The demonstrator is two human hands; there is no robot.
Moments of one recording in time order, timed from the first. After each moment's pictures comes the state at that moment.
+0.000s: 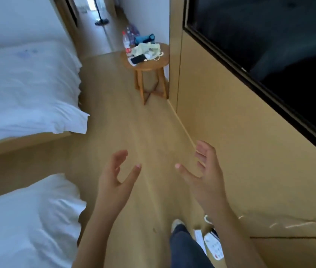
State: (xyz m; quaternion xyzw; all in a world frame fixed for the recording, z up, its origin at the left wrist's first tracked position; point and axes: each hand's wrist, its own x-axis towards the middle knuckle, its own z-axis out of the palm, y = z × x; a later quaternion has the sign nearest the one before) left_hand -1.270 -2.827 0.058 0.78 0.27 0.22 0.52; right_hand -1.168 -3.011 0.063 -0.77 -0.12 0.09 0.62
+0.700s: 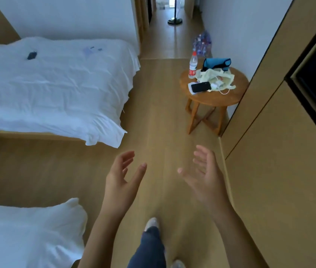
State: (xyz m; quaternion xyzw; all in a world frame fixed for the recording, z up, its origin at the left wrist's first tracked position) left_hand -0.972 -2.541 0.066 0.70 0.42 0.31 0.49; right_hand -0.811 -2.669 0.062 -0.76 -0.28 0.23 0.54
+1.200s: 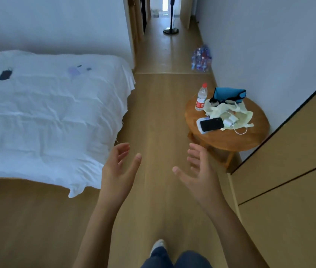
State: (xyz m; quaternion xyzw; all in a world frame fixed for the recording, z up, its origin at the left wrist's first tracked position) left_hand -0.752 -2.188 0.067 0.69 0.41 0.33 0.49; right_hand -0.602 -2.326 0.061 -0.76 -0.29 0.22 0.54
